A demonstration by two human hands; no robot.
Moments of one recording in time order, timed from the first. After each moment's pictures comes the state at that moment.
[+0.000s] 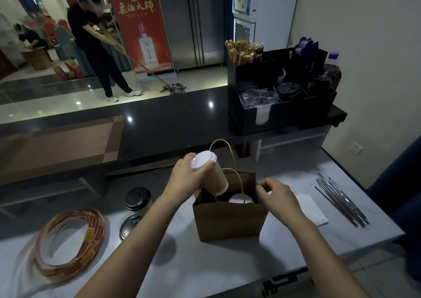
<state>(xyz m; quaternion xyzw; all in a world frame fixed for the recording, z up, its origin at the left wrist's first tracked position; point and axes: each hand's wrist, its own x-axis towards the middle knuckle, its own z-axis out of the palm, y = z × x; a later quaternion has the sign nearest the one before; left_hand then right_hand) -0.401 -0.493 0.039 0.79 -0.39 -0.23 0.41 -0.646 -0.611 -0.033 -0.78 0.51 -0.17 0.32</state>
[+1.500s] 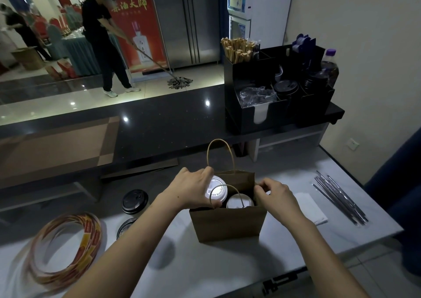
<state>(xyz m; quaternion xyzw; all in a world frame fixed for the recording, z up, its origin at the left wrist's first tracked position) -0.388 -0.505 0.016 0.72 -0.70 0.00 -0.05 -0.643 -0.610 -0.031 -0.77 0.51 -0.17 0.33</state>
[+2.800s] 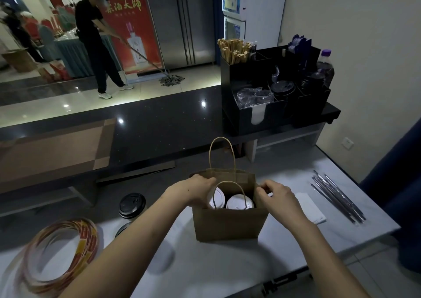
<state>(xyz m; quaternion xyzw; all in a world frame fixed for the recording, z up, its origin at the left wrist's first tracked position) -0.396 -0.528 0.018 0.72 -0.66 -0.20 -0.11 -0.648 -0.609 -0.032 -0.77 0.52 -0.17 0.33</state>
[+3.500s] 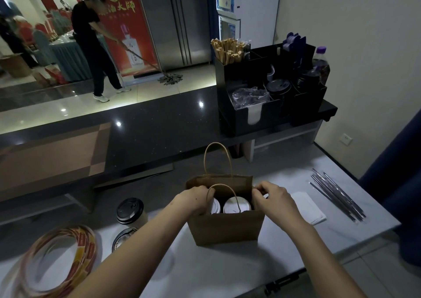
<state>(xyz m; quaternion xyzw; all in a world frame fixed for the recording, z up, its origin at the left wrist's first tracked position) -0.404 -0.537 -0.005 0.71 -0.65 -0.23 -0.15 -0.643 -0.607 -0.031 -0.77 0.52 -0.17 0.32</state>
